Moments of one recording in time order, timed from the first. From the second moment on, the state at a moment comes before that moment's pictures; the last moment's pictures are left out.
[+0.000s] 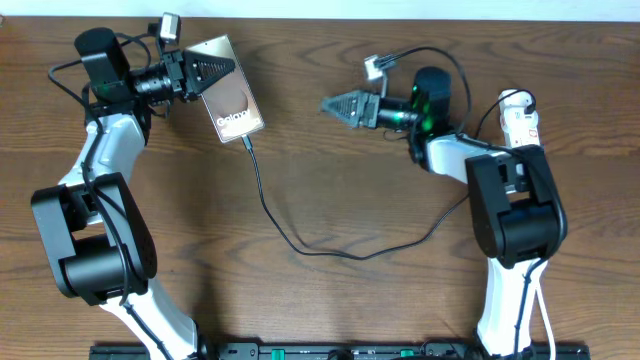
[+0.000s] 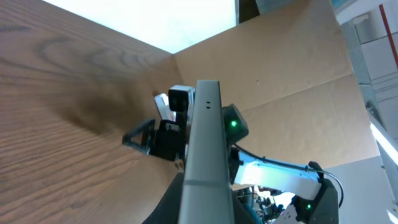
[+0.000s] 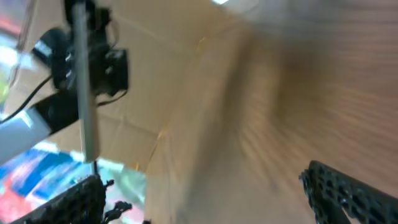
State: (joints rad) left arm 0.23 1.96 1.34 0.32 1.49 -0.84; right arm 0.24 2.18 1.22 0.73 -1.09 0.87
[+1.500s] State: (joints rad) left arm 0.23 1.96 1.22 0.24 1.48 -0.50; right arm 0.31 1.84 1.59 -0.81 -0.32 0.20
